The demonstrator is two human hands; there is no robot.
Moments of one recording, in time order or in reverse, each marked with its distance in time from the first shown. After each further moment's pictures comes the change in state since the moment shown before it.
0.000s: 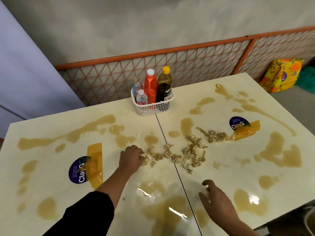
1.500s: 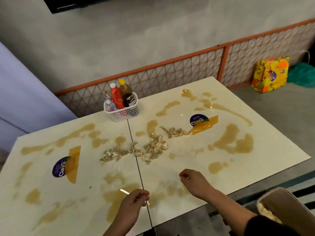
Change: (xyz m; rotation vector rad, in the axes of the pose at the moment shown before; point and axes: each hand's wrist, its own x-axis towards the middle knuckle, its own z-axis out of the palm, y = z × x) left_hand -0.243 0.288 -0.016 -1.001 -0.144 -0.389; right_hand 0.002 0.148 -0.112 0.137 -0.252 -0.122
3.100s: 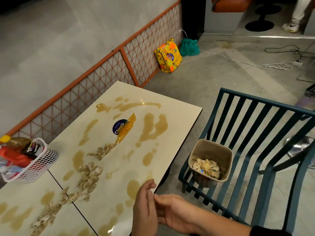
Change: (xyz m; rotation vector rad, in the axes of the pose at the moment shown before) left_hand -0.060 0.069 0.216 0.300 -0.224 0.600; right_hand -0.177 0.074 -0.009 1.839 -0.180 0.160
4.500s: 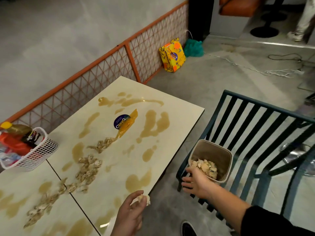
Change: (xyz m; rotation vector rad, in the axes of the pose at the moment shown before) left_hand -0.009 -0.024 -0.044 -0.639 -0.111 -0.645; right_hand 0.015 -0.064 -0.086 -0.044 0.682 0.011
